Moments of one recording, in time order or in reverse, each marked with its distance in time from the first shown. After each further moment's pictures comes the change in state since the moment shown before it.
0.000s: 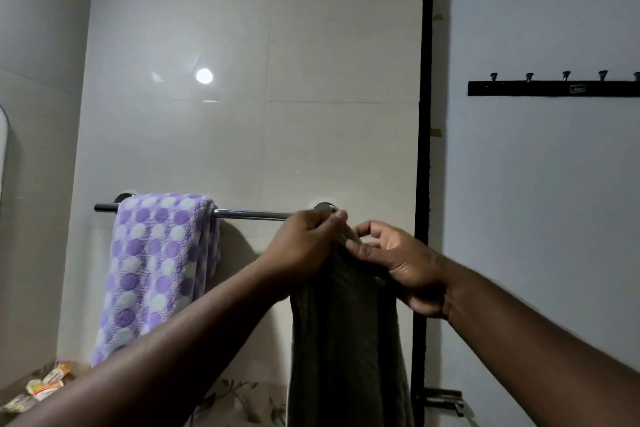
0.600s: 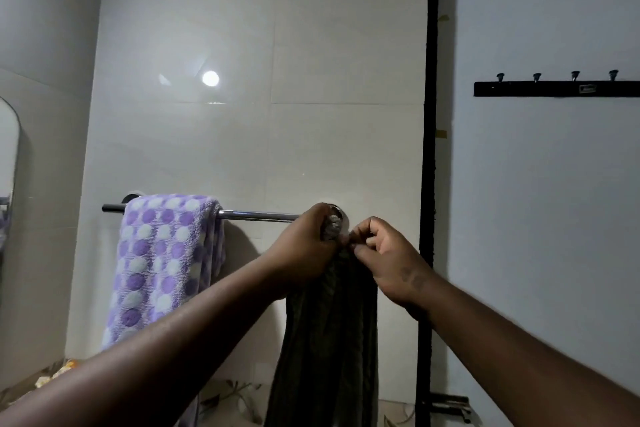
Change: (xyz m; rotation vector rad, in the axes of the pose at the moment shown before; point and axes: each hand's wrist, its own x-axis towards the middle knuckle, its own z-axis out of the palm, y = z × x) left_hand 0.009 -0.008 -0.006 0.302 0.046 0.103; right_hand 0.020 0.019 0.009 -0.442 0.244 -0.257
